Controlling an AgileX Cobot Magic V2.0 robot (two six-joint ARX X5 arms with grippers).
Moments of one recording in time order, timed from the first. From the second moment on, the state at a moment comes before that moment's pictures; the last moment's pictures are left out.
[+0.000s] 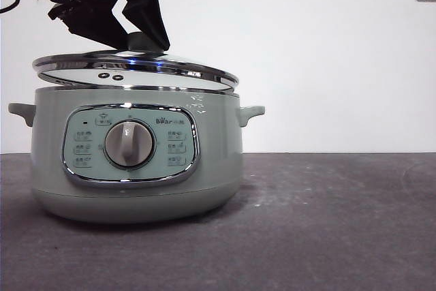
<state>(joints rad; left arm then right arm) -0.52 1.34 1.05 -0.25 0.00 -0.10 0.75 1.35 1.89 -1.14 0.03 -0.09</state>
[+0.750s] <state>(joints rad) -0.53 1.42 1.08 -0.27 -0.05 -0.11 0.75 1.35 1.89 -1.16 0.03 -0.07</state>
